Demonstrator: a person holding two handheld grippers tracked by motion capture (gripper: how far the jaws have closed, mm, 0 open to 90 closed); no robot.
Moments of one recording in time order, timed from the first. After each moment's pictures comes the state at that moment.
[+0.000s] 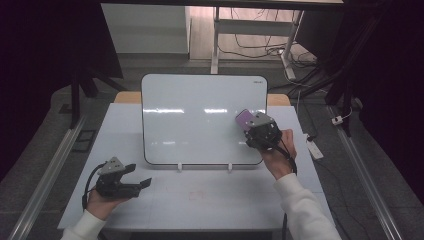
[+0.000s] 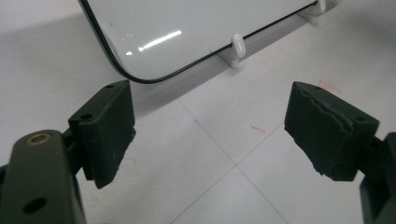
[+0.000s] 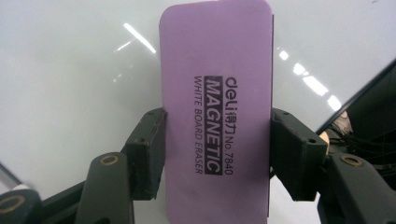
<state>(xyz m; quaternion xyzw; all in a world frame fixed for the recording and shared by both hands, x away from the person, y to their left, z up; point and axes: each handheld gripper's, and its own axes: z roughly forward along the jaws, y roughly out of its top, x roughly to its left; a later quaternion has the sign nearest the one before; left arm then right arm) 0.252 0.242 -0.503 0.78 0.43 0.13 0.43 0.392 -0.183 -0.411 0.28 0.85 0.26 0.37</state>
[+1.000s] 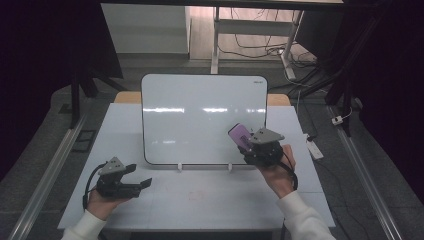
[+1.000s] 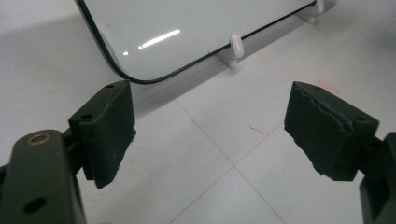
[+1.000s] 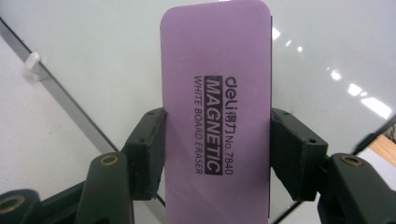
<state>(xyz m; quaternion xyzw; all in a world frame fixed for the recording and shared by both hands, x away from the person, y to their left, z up) 0.252 0.240 -0.503 0.78 0.43 0.13 0.43 0.348 -0.191 -0.421 0.26 0.84 0.36 0.30</state>
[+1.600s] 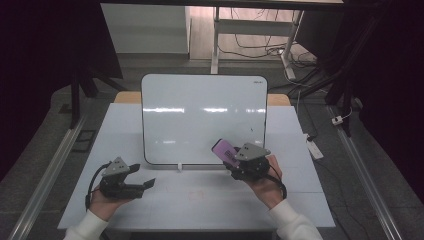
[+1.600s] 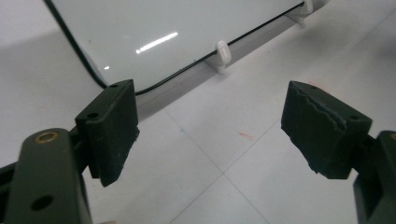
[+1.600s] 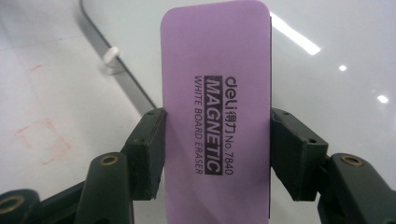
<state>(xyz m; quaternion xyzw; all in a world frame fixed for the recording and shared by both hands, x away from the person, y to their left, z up) 0.249 0.228 -0.497 0.79 0.41 0.14 0.43 0.322 -0.163 -0.447 0.20 0.87 0.38 0.25</state>
